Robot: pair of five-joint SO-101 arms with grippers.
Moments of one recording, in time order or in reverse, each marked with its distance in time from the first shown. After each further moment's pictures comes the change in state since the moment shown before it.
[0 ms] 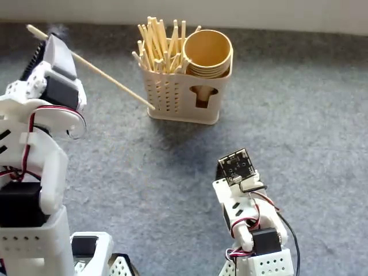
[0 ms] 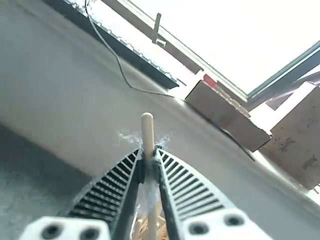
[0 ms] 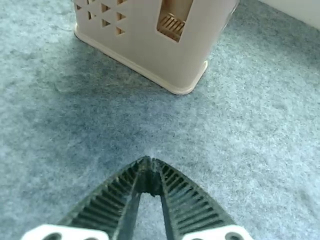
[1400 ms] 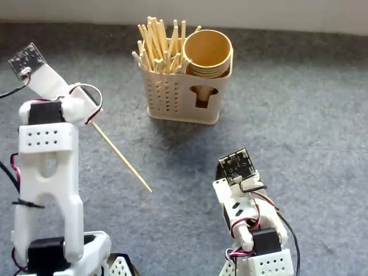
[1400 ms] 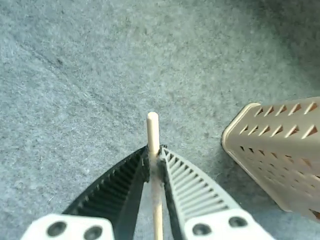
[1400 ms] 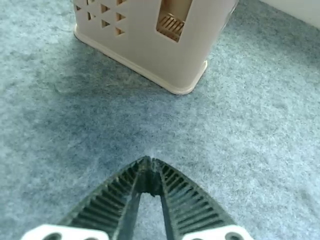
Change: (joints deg) left arm -5.2 32.4 0.0 28.2 0.1; right arm 0.0 0.0 0.0 0.0 -0.4
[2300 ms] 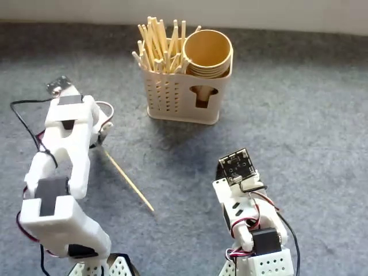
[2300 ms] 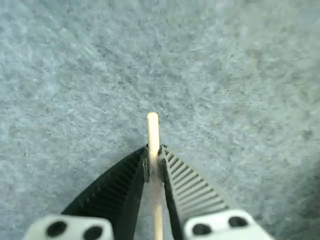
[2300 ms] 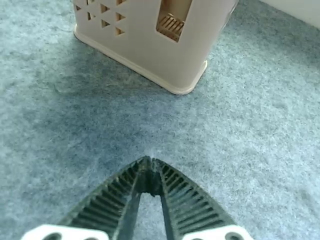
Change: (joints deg) left arm -0.4 30.7 -0.4 -6.7 0.0; right arm 0.0 0.0 0.0 0.0 0.0
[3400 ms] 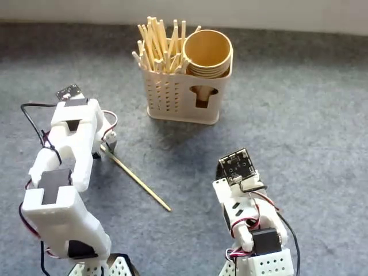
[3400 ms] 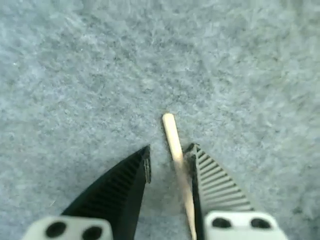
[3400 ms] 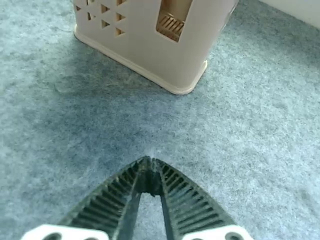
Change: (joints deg) left arm 0.3 8.4 0.3 1.5 -3.8; right arm 0.0 0.0 0.0 0.0 0.0
